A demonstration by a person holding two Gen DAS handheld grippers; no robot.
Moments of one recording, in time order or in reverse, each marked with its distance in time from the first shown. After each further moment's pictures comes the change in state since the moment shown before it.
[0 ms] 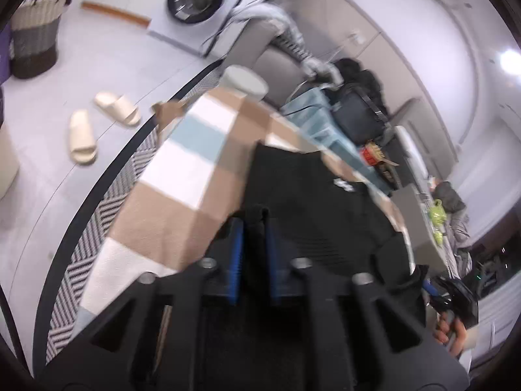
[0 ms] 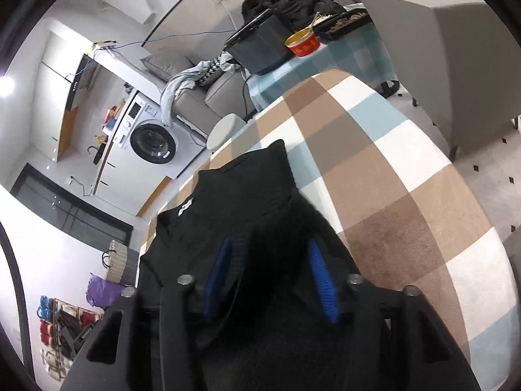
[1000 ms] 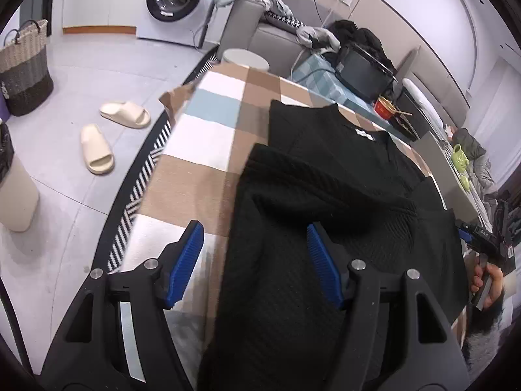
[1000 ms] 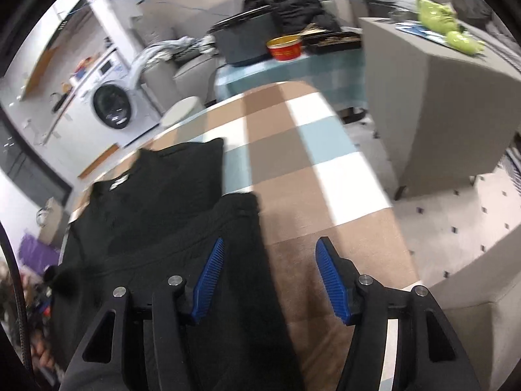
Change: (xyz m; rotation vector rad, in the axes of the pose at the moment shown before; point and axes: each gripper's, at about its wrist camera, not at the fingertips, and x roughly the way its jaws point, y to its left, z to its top) left arm 0.012 0.004 -0.032 0.201 0.092 0.076; right arm 0.012 -0.020 0.004 -0.221 0.054 -0.251
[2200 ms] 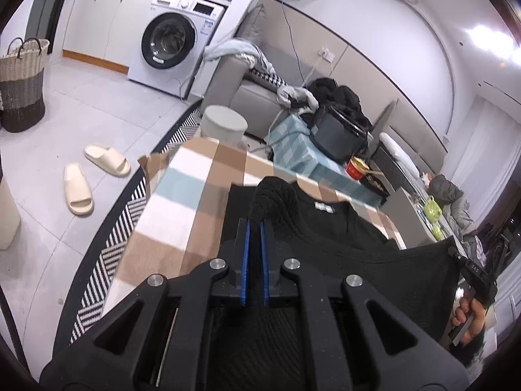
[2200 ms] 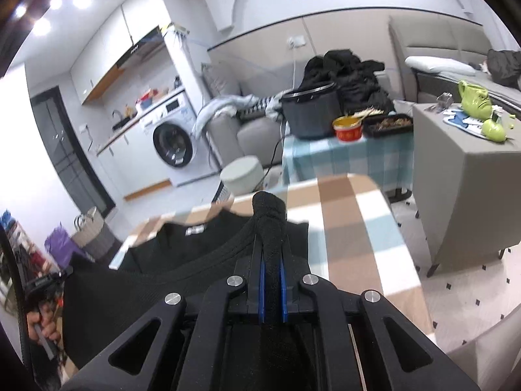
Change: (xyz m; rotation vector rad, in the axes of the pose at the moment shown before) left arm -0.062 -0.029 0.042 -0.042 -0.288 -0.091; right arm -0.077 0.059 0.017 -0.140 -0.366 0.127
